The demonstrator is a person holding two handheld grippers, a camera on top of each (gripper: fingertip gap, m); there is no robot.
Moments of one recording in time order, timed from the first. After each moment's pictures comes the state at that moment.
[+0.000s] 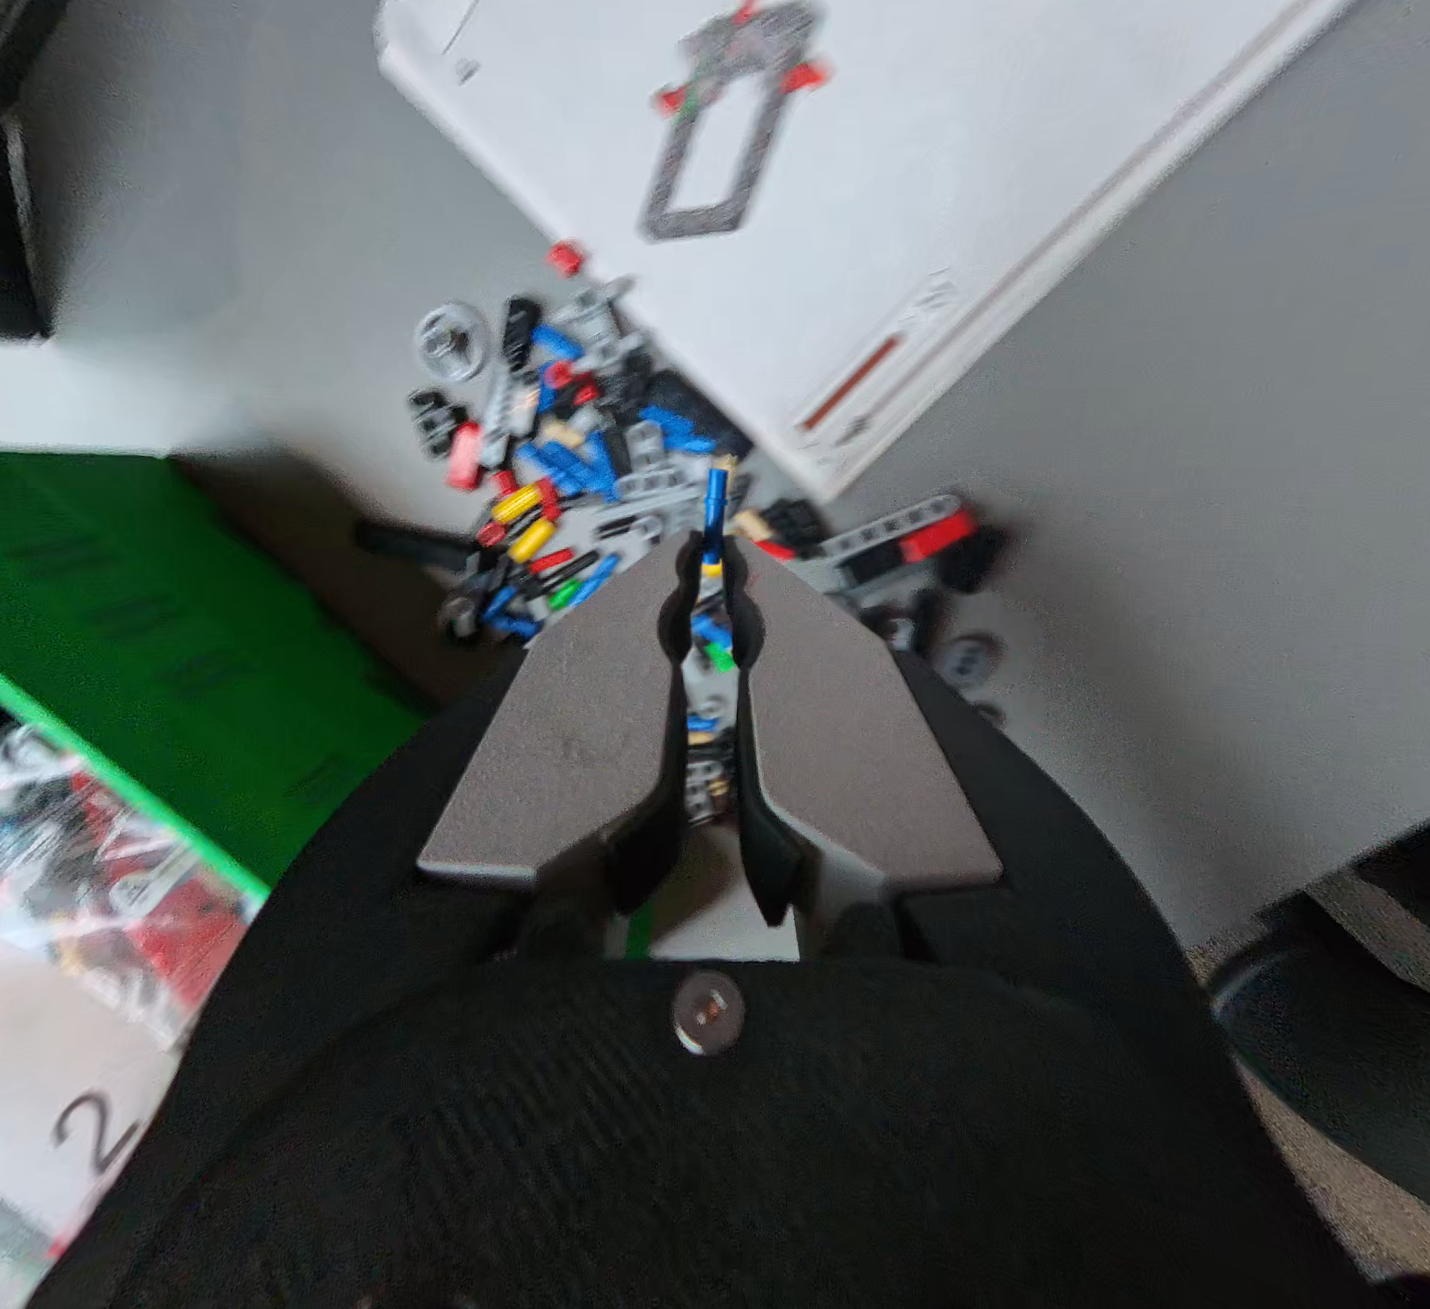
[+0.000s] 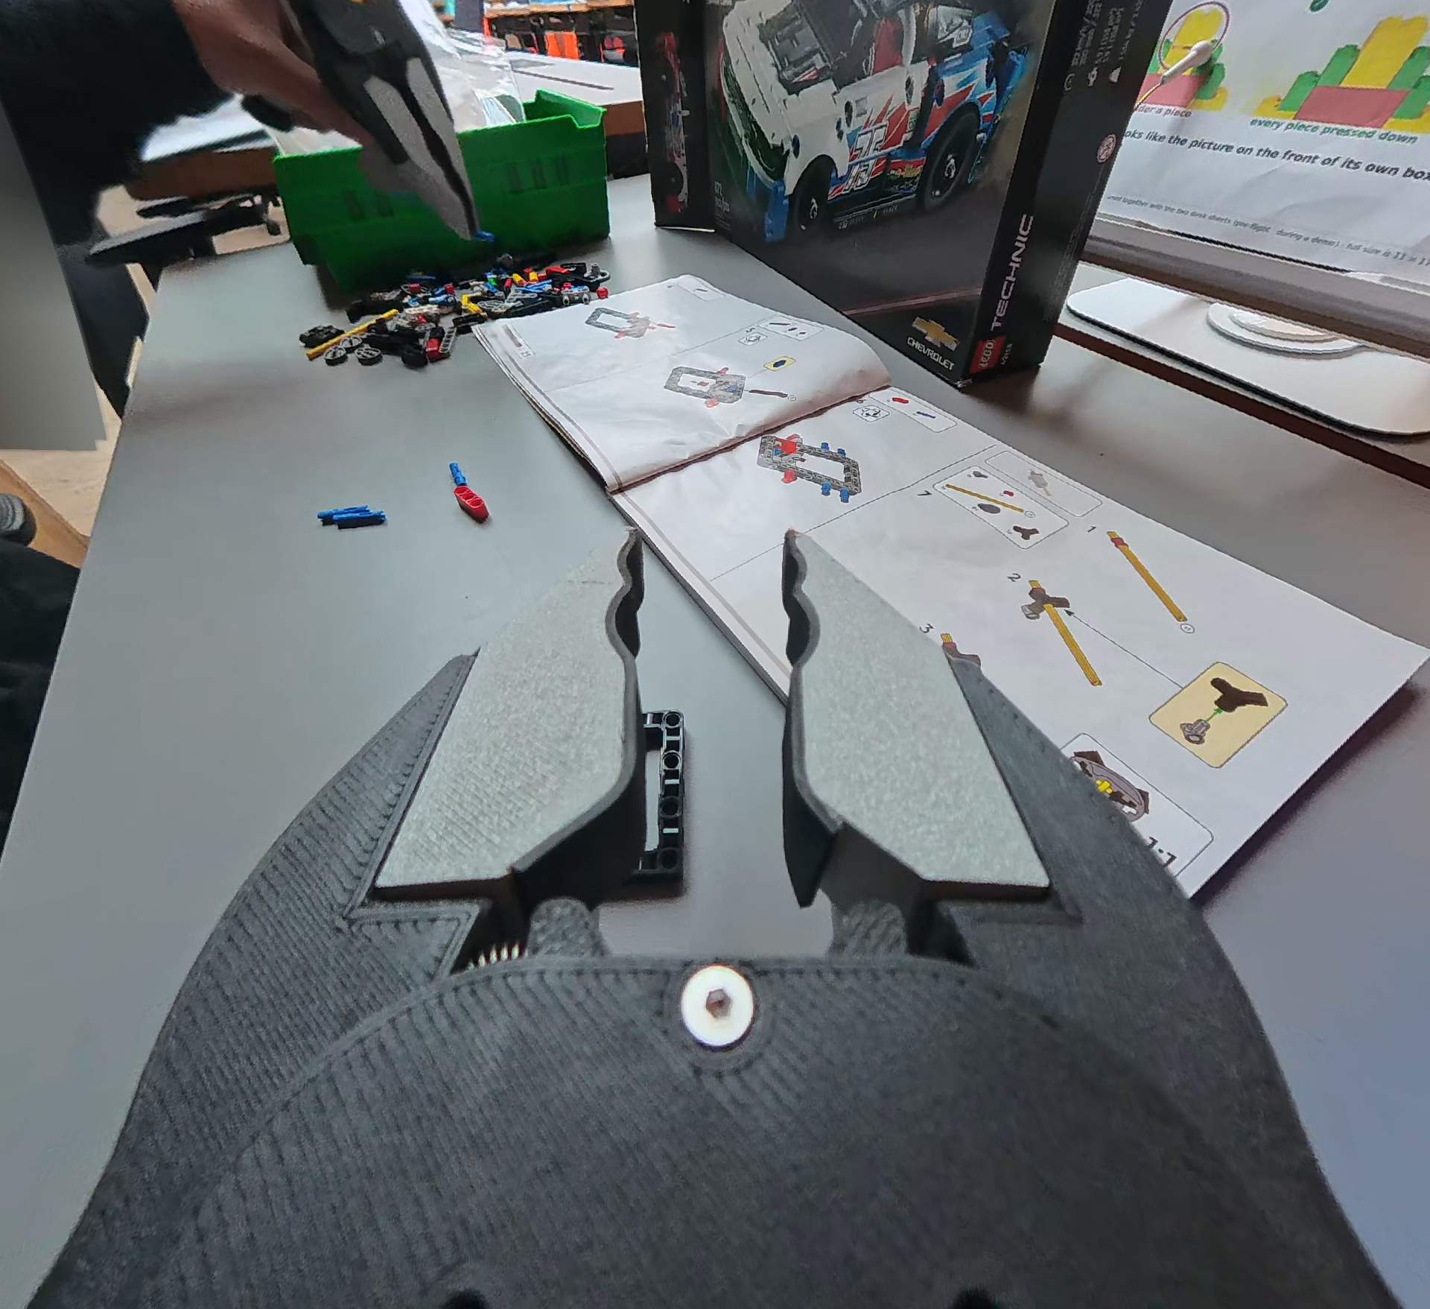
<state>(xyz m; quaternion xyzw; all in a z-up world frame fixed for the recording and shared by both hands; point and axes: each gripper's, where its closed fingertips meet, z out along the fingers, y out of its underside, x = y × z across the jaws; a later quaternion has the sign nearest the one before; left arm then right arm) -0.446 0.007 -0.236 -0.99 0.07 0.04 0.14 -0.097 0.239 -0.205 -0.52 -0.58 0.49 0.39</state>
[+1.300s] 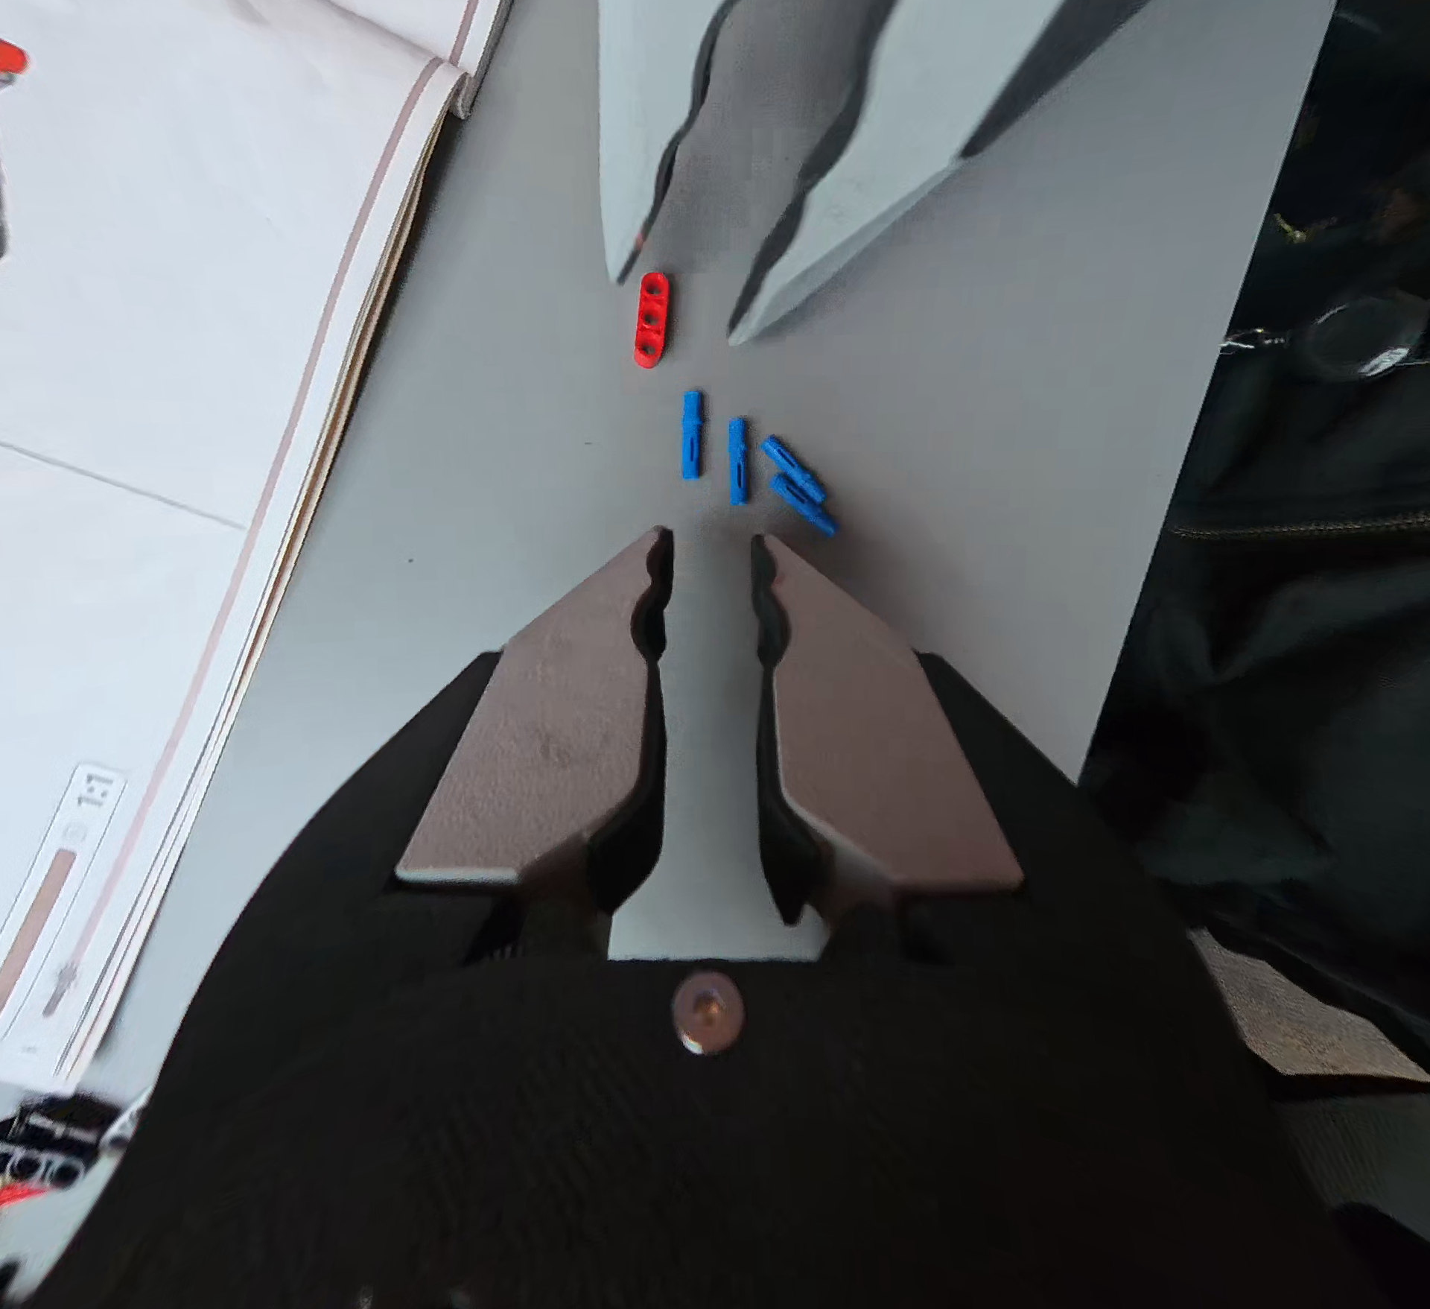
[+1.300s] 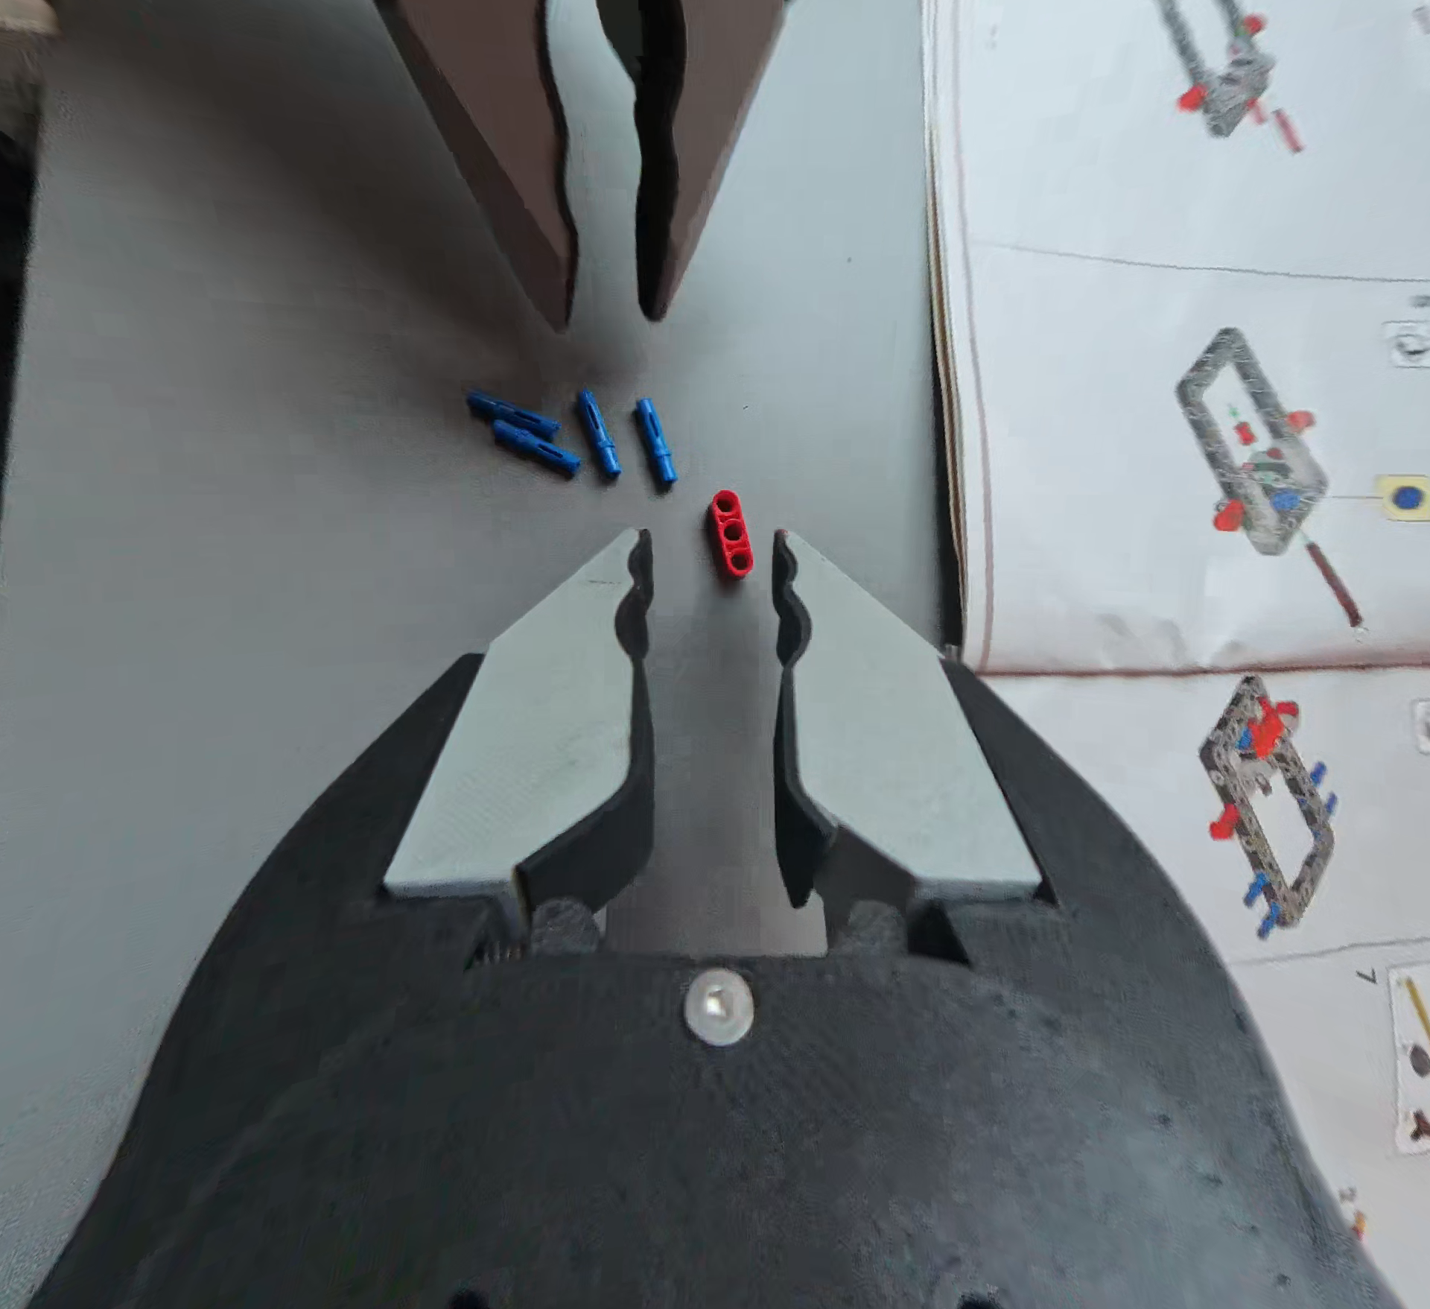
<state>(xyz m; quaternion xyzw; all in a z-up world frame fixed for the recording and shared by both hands) -0.220 0.038 -0.275 -0.93 0.23 -0.16 0.25 -0.204 0.087 -0.283 -0.39 -0.86 0.26 0.19</state>
